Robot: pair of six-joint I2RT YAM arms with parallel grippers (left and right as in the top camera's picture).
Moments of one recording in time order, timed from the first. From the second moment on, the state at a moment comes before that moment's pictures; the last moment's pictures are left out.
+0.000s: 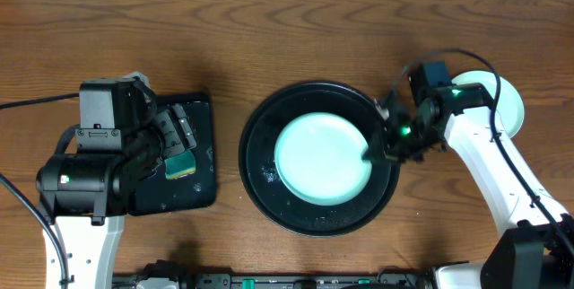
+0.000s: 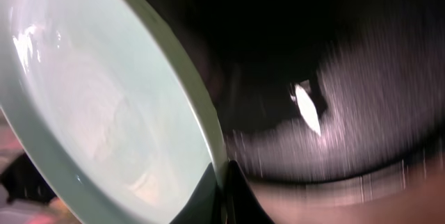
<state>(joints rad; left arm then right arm) -0.04 1.07 1.25 -1.16 0.08 -0.41 0.17 1.55 1.15 -1.07 -0.60 0.13</state>
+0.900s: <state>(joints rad) -0.04 1.14 1.25 -1.19 0.08 -0.41 0.54 1.55 1.42 -1.06 0.39 0.06</state>
